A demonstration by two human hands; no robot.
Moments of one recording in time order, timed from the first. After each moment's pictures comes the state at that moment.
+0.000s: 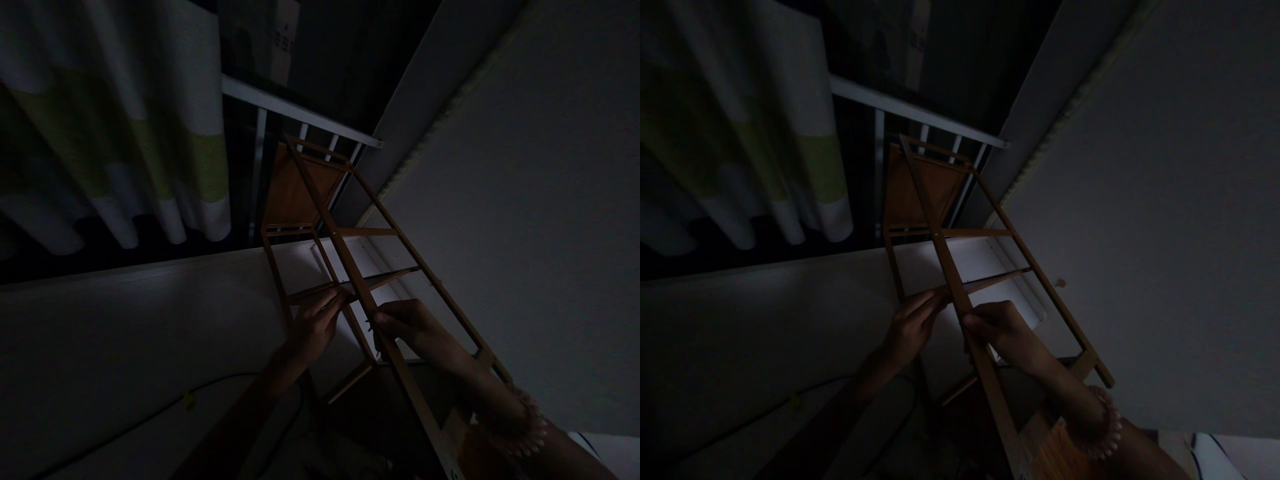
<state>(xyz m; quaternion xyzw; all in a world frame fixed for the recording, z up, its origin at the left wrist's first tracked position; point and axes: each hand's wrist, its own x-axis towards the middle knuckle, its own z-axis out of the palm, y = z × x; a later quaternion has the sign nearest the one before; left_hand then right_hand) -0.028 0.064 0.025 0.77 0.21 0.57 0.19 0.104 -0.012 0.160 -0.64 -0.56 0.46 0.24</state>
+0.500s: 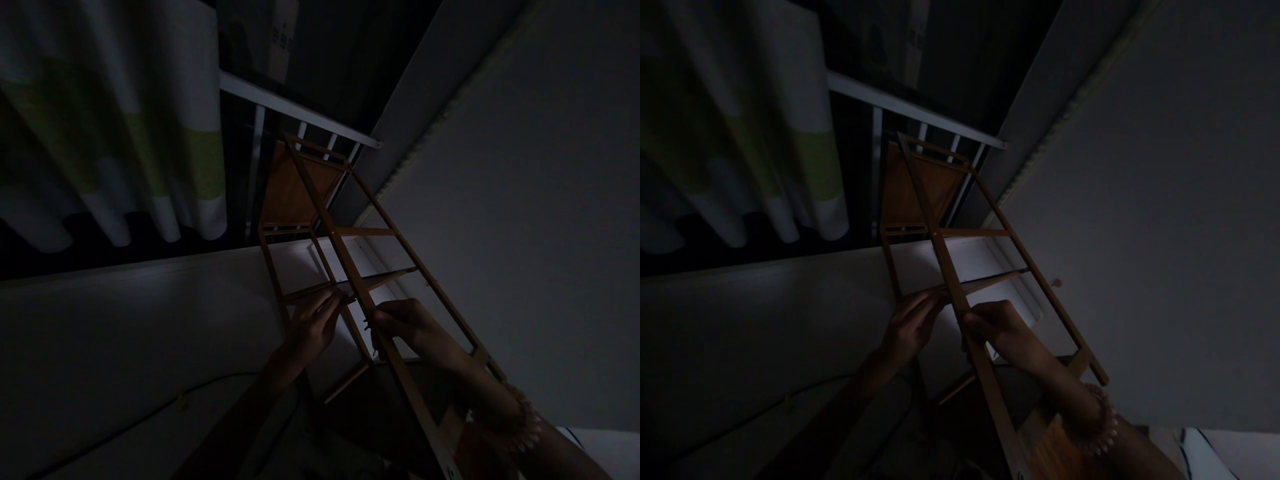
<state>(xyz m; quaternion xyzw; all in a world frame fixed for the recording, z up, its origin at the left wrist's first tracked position) -0.026 0.061 0.021 0.75 0.22 0.59 0.19 0.101 -0.012 0.165 -0.64 -0.55 0.47 0.25</state>
